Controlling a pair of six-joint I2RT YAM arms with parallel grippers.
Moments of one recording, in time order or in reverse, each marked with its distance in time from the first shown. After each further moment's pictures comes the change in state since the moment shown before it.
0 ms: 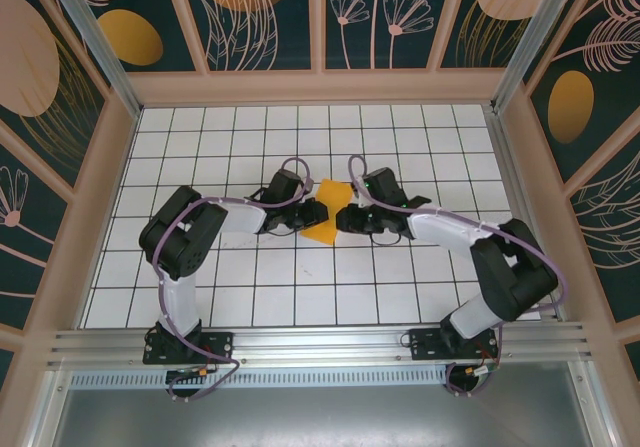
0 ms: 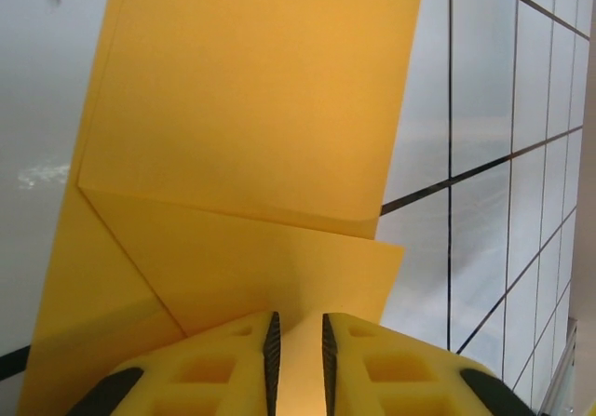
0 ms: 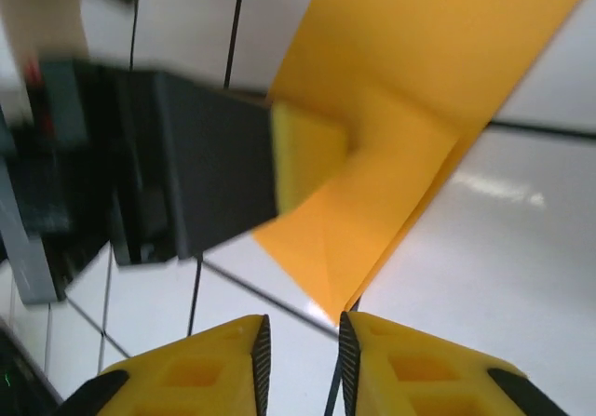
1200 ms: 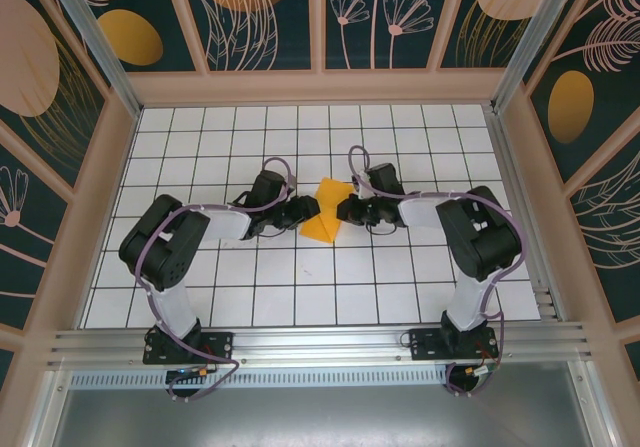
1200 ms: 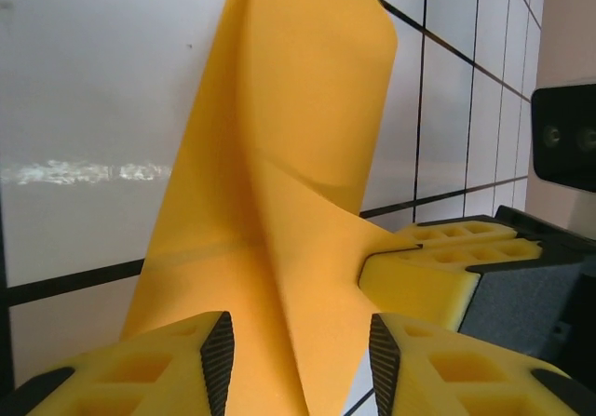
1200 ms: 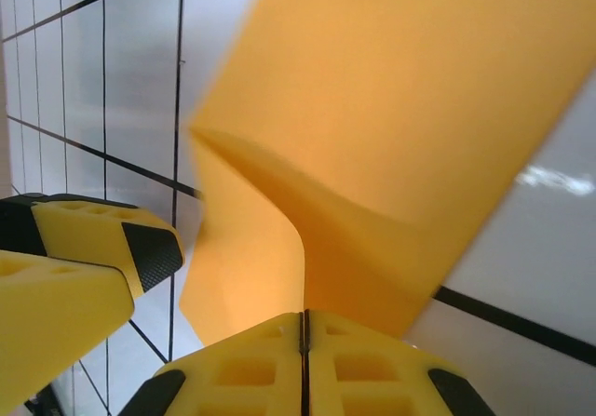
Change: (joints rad) left arm 0.054 -0.113 -0.129 0.090 0.006 -0.109; right arm -0.102 0.299 0.038 0.275 -0.183 0.059
